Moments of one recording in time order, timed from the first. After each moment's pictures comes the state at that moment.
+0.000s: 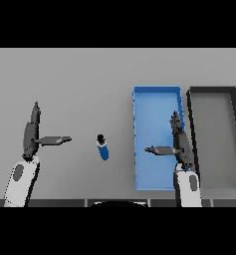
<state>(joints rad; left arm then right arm) -0.11 0.43 -0.16 -1.48 0.24 0.26 0.01 0.00 0.00 0.00 -1.57 0.00 0.00 0.00</state>
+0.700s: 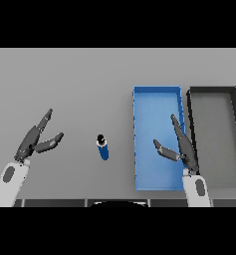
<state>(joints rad) -0.08 0.62 -0.25 -1.50 0.22 -0.07 -0.14 0.06 -0.17 0.10 -1.67 0.20 0.06 -0.07</state>
